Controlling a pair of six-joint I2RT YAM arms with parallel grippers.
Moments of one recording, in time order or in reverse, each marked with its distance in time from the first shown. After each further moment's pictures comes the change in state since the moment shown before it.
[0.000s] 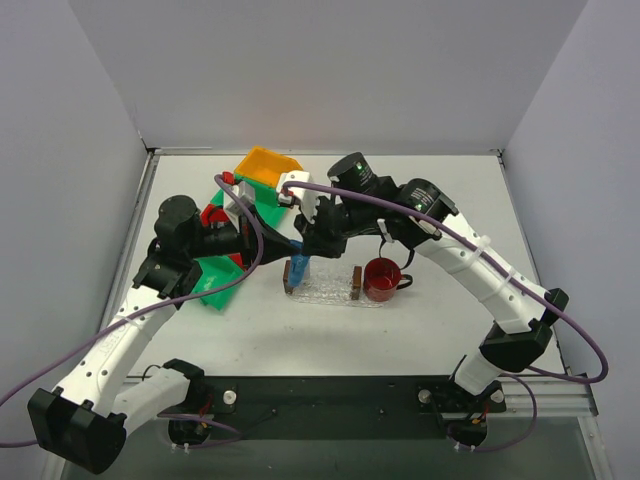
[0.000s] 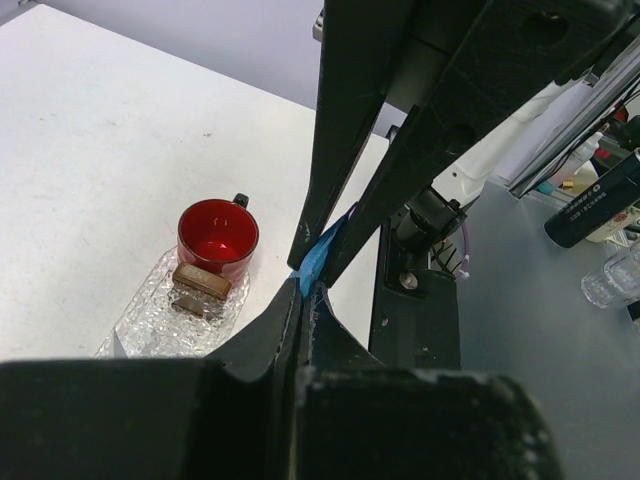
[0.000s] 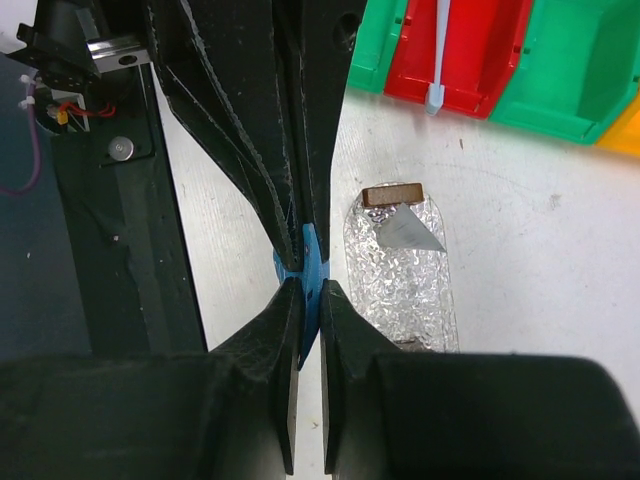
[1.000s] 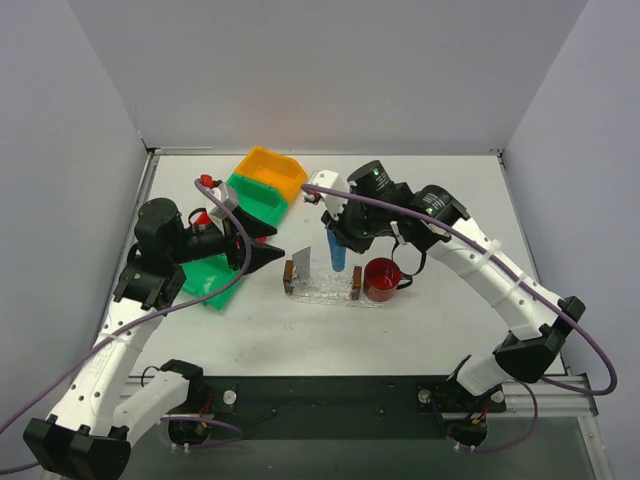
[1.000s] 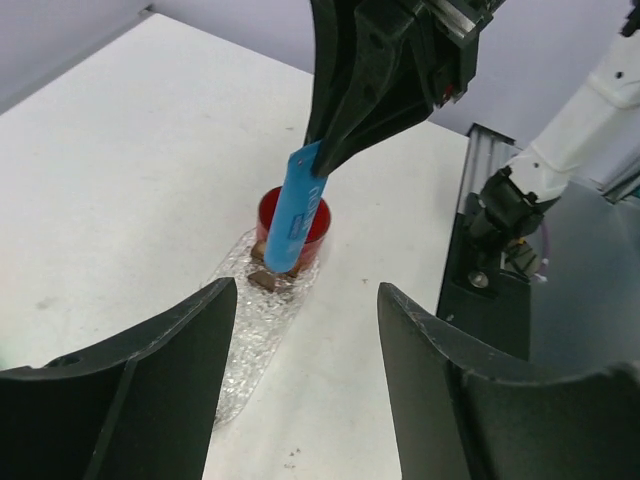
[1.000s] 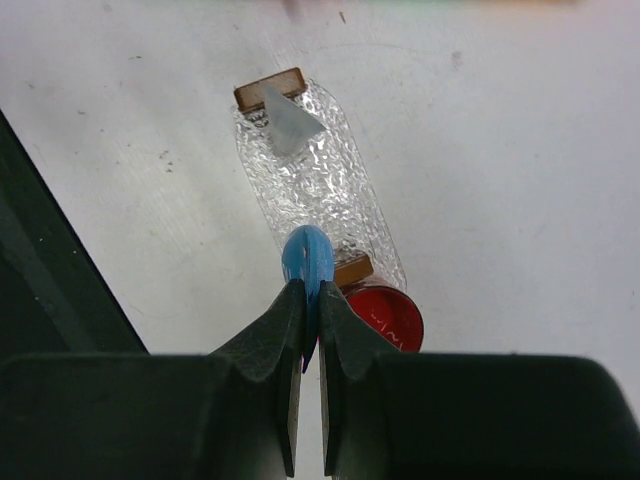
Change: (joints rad) left arm 0.084 -0.077 0.021 -0.156 -0.051 0.140; right arm -0.077 -0.084 -0.185 0.012 0.230 0.009
